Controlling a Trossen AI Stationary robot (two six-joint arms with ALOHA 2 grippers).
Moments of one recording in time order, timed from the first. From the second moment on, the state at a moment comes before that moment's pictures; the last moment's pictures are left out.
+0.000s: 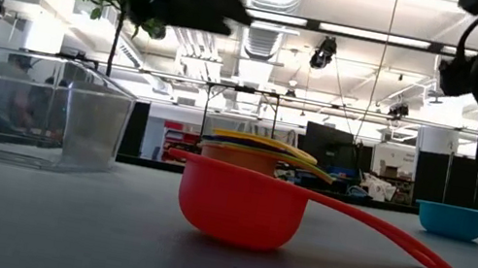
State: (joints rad) left arm -0.39 1.55 0.81 0.37 -0.94 -0.35; right arm 0.25 1.08 0.72 -0.97 0.13 1.01
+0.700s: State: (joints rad) left arm -0.39 1.42 0.63 0.50 -0.99 -0.38; right arm 0.28 1.21 0.64 -0.91 0.13 1.13
